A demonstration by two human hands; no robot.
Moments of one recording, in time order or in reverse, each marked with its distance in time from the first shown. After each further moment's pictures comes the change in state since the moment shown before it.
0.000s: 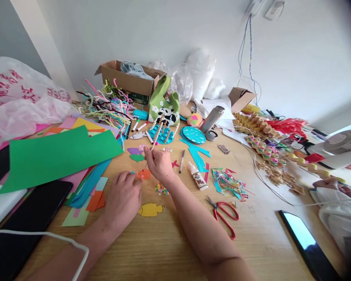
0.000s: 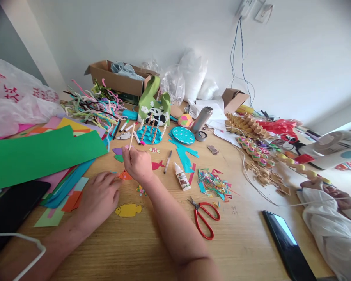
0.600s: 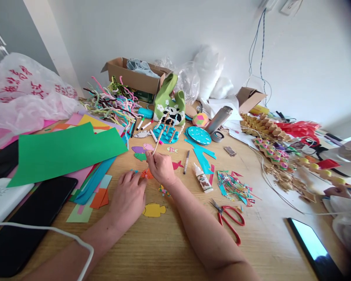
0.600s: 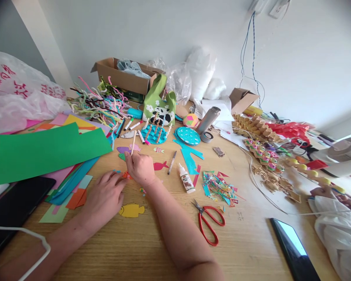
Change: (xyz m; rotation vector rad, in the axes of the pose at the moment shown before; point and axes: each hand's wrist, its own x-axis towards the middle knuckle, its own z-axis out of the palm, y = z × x) left_hand -0.003 0.002 0.007 0.005 -0.093 -0.018; right_hand -0.010 0.010 0.015 -0.064 -0.110 -0.078
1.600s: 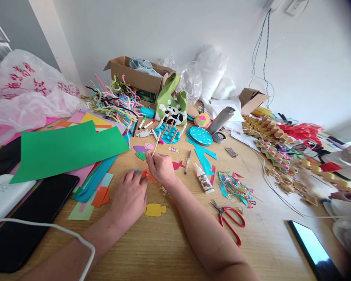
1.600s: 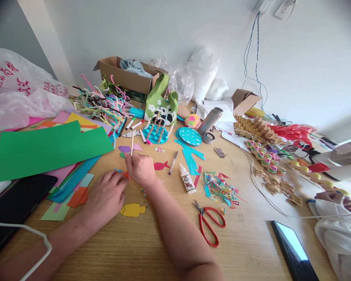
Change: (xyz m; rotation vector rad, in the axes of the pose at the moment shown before) left_hand 0.002 0.004 -0.009 -0.006 -0.113 -0.053; right_hand -0.002 0.000 0.006 -0.090 0.016 -0.064
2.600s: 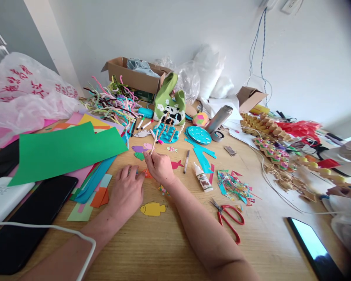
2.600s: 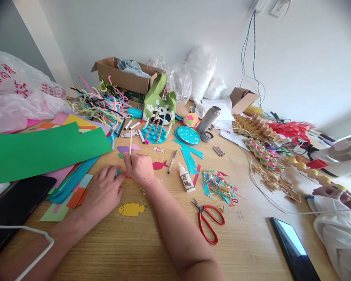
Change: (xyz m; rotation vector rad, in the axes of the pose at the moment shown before) left_hand 0.008 -0.009 0.001 0.080 0.090 -0.028; right_hand 0.003 -0.002 -0.003 0.002 -0.066 0.080
